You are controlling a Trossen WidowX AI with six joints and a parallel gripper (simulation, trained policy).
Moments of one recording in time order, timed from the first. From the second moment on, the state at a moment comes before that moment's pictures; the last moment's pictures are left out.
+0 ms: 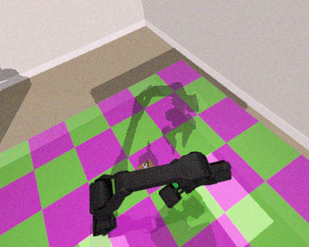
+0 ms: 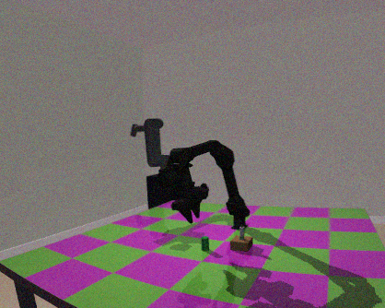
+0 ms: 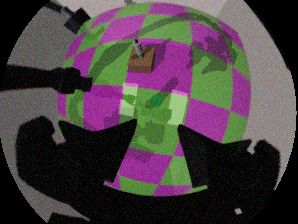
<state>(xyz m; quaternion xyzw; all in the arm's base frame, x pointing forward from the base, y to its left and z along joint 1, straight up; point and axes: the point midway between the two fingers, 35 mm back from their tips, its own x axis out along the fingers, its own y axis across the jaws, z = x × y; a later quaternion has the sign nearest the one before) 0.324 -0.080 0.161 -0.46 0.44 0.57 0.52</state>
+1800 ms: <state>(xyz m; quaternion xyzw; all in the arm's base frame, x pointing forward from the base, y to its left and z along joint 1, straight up) 0.317 -0.037 0.078 -0.55 0.39 0.66 0.34</state>
